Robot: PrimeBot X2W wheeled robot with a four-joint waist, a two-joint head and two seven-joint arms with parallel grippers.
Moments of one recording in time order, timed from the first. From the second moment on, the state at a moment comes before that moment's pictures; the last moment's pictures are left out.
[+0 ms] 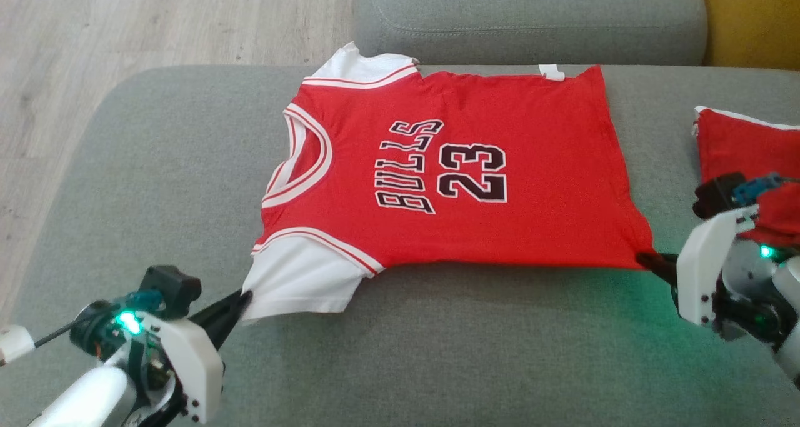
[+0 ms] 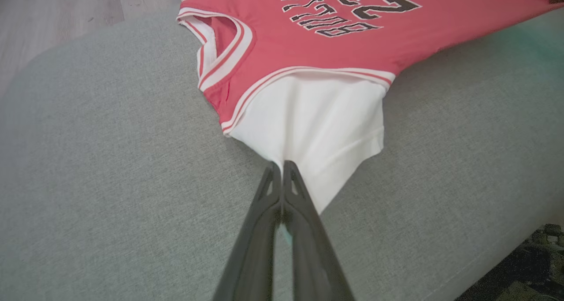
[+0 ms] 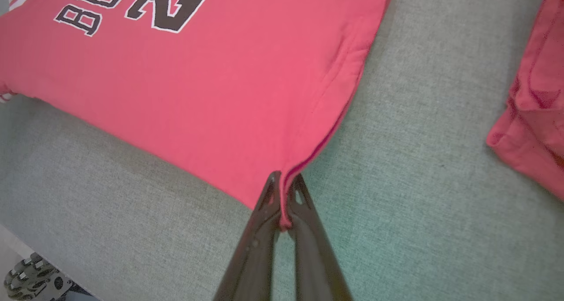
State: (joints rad) left arm -0.25 0.64 -0.67 0.16 -0.66 -0.11 0.32; right arm -0.50 -0.65 0.74 0.50 0.96 0.12 0.55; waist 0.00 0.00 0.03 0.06
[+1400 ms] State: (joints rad) left arm -0.88 0.49 -0.77 0.61 -0.55 -0.12 0.34; right arm -0.79 -0.48 0.67 0.64 0.87 0.12 0.42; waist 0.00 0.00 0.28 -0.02
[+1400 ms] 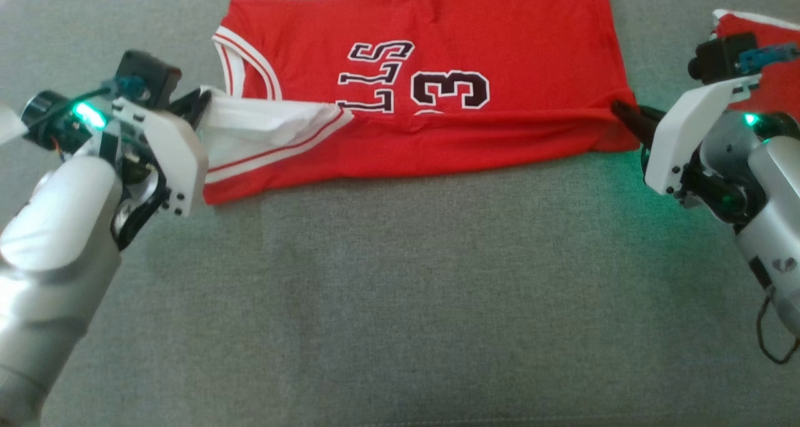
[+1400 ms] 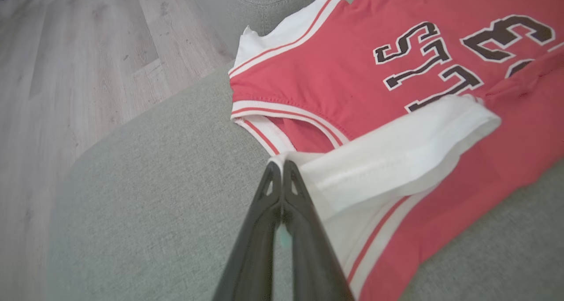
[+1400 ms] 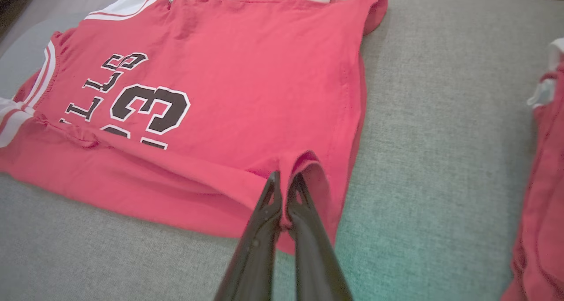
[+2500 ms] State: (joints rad) left arm -0.46 0.20 -0.45 0.33 -0.37 0.21 -0.26; right arm -0.32 -0.07 -0.03 0.35 0.30 0.12 -0.26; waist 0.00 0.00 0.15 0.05
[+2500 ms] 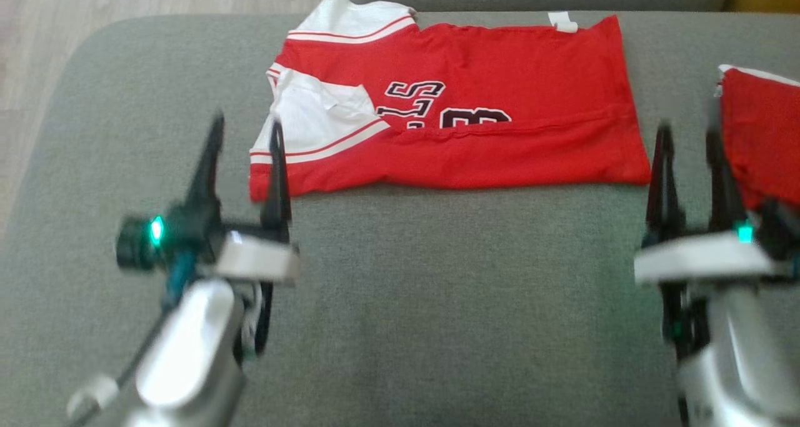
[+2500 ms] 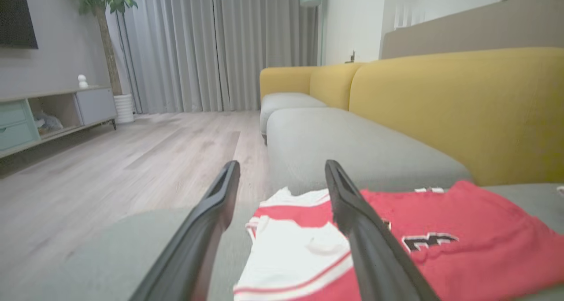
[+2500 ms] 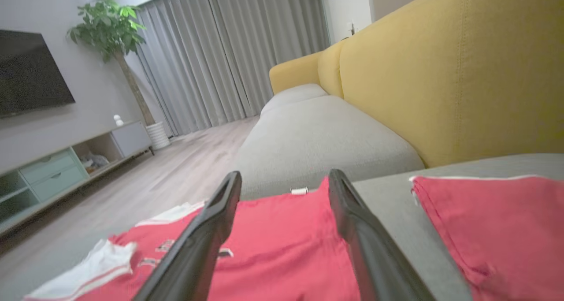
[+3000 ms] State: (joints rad) left arm -0.39 0.17 -0.35 0.51 -0.30 0.15 -0.25; right arm -0.17 -0.05 0.03 0.21 0.30 0.12 -0.26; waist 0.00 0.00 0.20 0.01
